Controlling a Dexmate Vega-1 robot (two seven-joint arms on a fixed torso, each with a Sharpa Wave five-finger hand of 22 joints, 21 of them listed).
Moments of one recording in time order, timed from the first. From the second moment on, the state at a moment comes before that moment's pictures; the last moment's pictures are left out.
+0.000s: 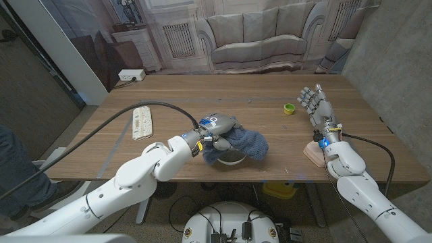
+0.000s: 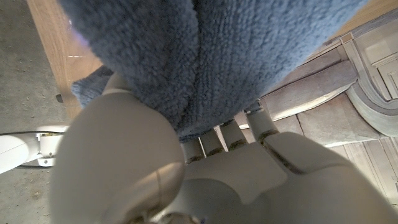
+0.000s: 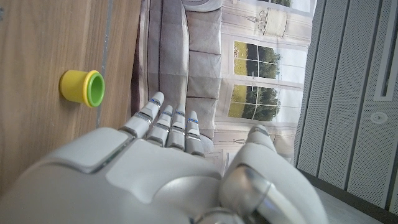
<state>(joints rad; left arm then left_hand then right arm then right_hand) 1.10 0.86 0.58 -2.30 0.88 0.16 -0.10 1.06 -0.01 0.14 -0.01 0.19 0.75 -0.12 0.25 0.20 0.66 -0.18 0.18 0.34 0.52 -0.05 0.18 0.24 0.56 0.02 0.19 0.19 -1.23 -0.59 -0.15 -1.63 0.74 0.46 -0.03 0.30 0.08 0.15 -0.07 0.19 0.28 0.05 0.20 0.19 0.32 0.09 0.21 0.18 0.24 0.01 0.20 0.18 0.32 -0.04 0.22 0.18</state>
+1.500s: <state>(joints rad) 1.08 0.85 0.59 -2.38 1.06 0.23 -0.32 0.86 -0.10 -0.02 0.07 0.31 0.26 -0.14 0.18 0.20 0.20 -0.13 0.18 0.28 0.10 -0.04 0.18 0.21 0.16 0.16 0.18 0.18 -1.25 -0.58 -0.15 -1.64 0.74 0.48 -0.03 0.30 0.08 0.15 -0.08 0.19 0.28 0.05 0.20 0.19 0.32 0.09 0.21 0.18 0.24 0.01 0.20 0.18 0.32 -0.04 0.22 0.18</state>
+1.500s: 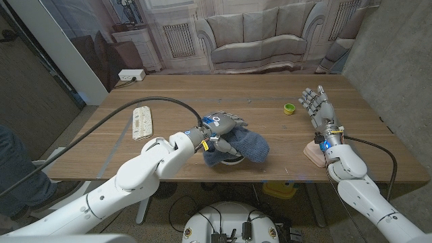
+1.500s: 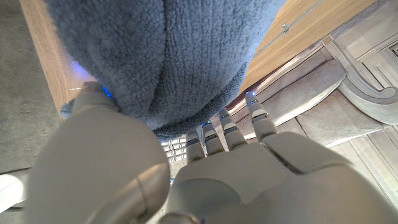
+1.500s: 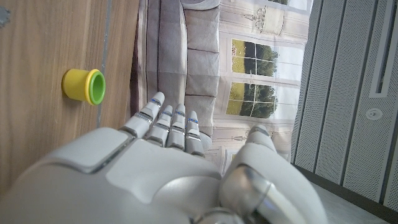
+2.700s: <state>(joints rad) 1.06 0.82 0.57 -2.35 1.11 0.17 -0.24 0.76 -0.10 -0.08 0.12 0.33 0.27 -0.14 0.20 0.20 0.18 -0.16 0.20 0.26 0.08 -0.03 0.20 0.20 0.13 0.17 0.19 0.18 -1.27 -0.58 -0.14 -1.65 0.74 0.48 -0.04 0.30 0.08 0.15 -0.07 0.19 0.28 0.05 0.20 0.19 0.32 0.09 0.21 0.18 0.24 0.01 0.20 0.18 0.32 -0.04 0.22 0.18</state>
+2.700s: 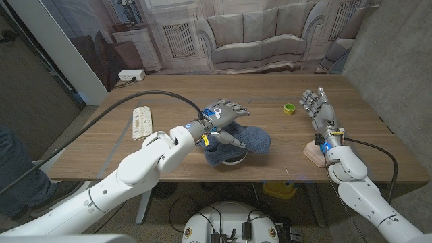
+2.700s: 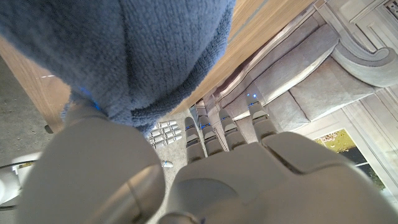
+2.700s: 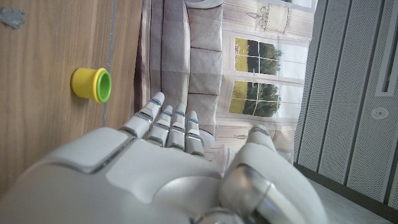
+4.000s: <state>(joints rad) 1.03 0.81 0.51 -2.36 1.08 0.12 -0.14 0.73 -0.08 -0.10 0.14 0.35 0.28 -0.13 0.21 0.20 0.21 -0.16 0.21 0.25 0.11 -0.03 0.21 0.20 0.15 0.17 0.20 0.18 -1.26 -0.58 -0.14 -1.67 0.73 0.49 -0.05 0.30 0.09 0.14 -0.08 0.19 0.28 0.05 0.20 0.19 0.32 0.09 0.21 0.18 0.24 0.01 0.19 0.18 0.32 -0.04 0.21 0.19</state>
